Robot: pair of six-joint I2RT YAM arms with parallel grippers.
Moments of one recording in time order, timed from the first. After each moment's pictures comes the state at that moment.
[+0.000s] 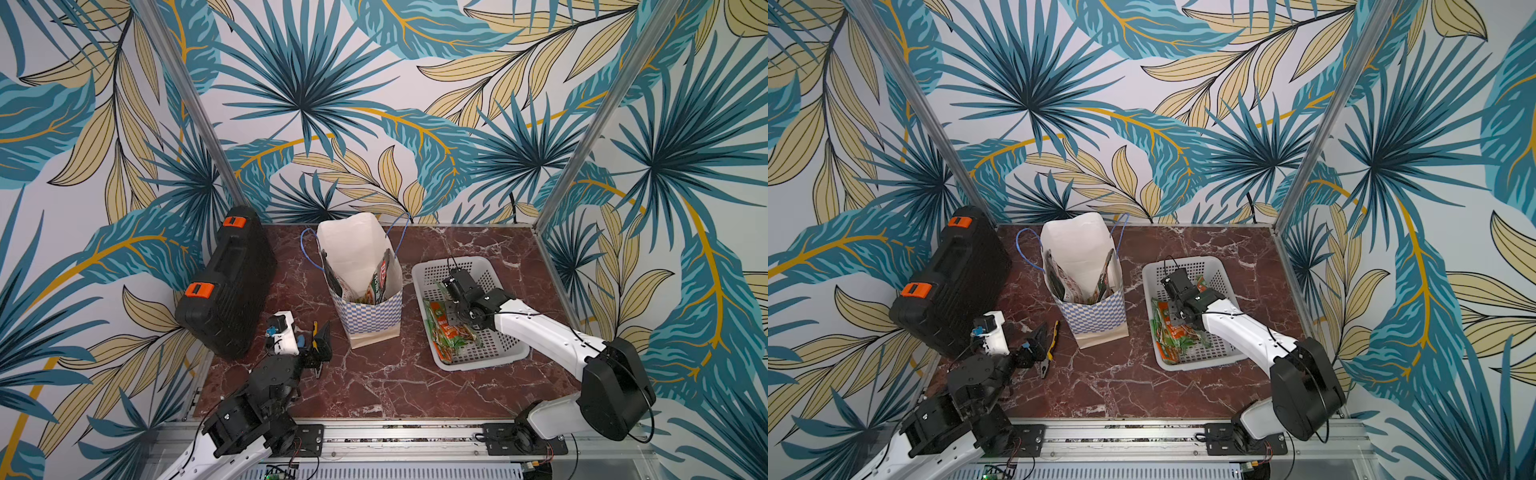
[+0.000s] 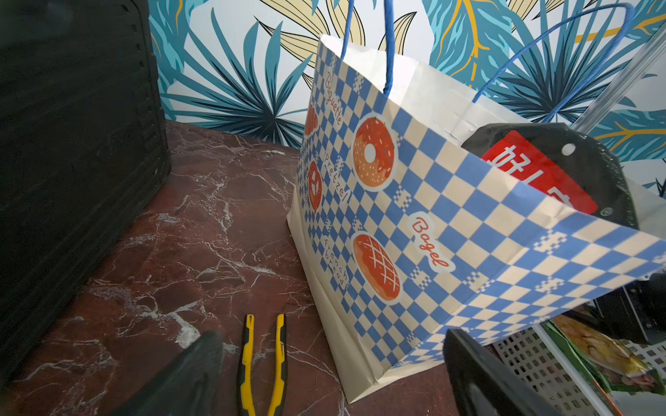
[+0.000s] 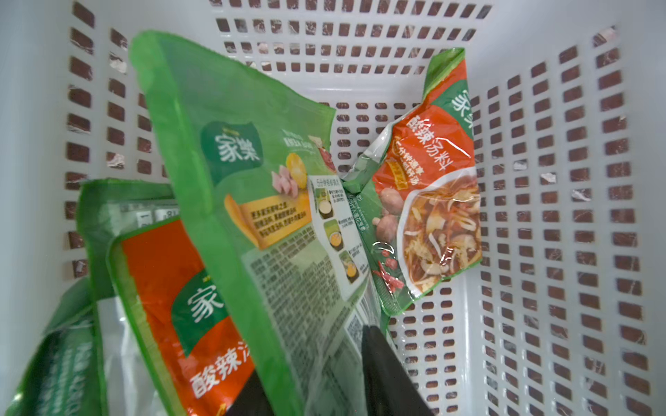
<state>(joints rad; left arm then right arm) -0.78 0.21 0.42 -0.49 -0.58 -0.49 0.54 1.46 1.01 -0.66 0.33 0.36</state>
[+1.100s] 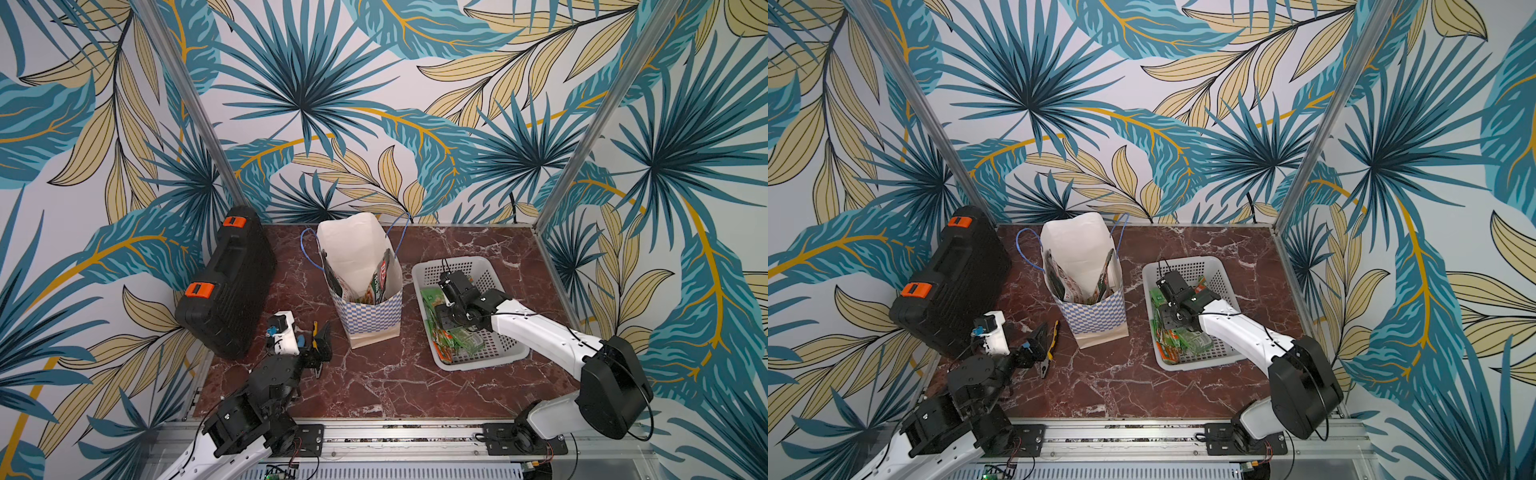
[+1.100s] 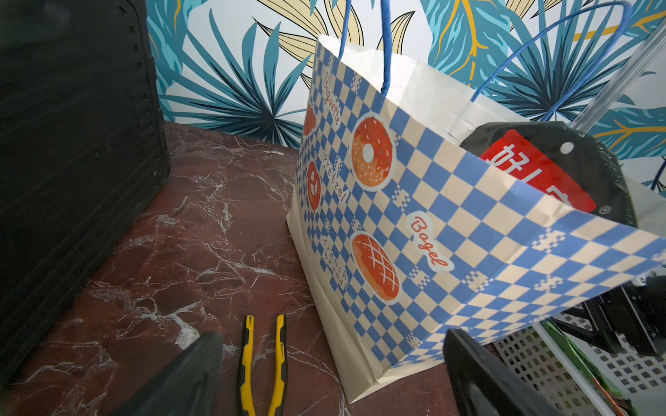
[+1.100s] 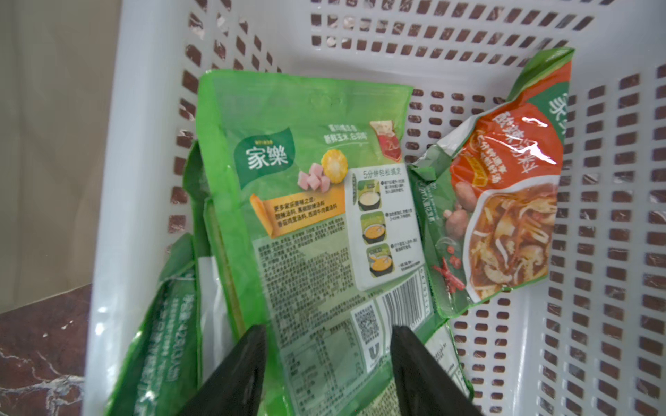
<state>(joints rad) -0.78 0.21 0.42 -0.49 -0.58 -0.49 0.58 1.48 1.02 -0.65 0.21 0.32</state>
